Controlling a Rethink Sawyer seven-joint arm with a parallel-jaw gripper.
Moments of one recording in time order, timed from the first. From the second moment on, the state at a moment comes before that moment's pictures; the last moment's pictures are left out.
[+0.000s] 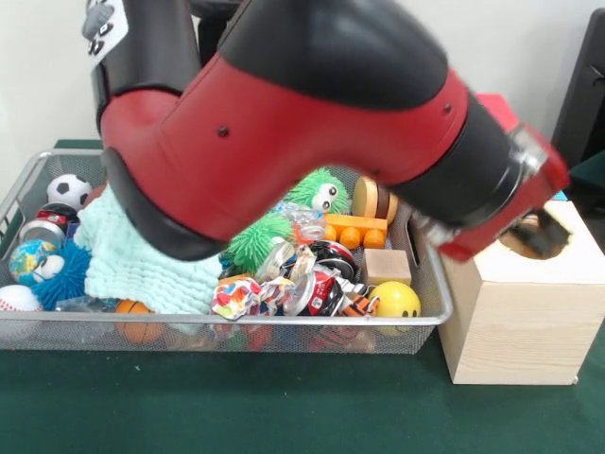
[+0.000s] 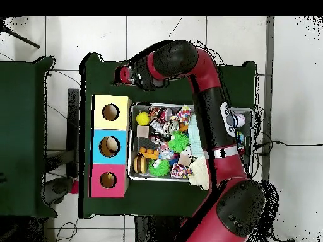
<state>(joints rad) -0.70 -0.02 1.37 0.92 -0.57 1.50 1.69</state>
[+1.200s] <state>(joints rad) -0.51 -0.11 1.17 0.69 -0.77 1.55 1.68</state>
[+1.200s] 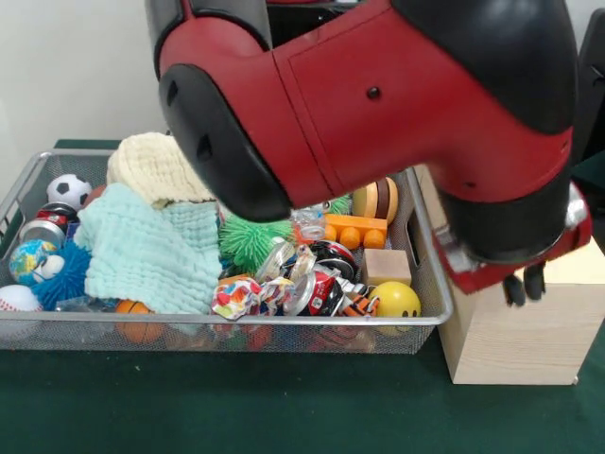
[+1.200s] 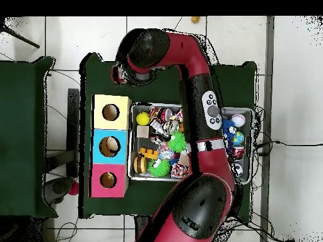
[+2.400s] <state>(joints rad) -0.53 -0.24 1.01 0.70 -0.88 1.08 1.67</state>
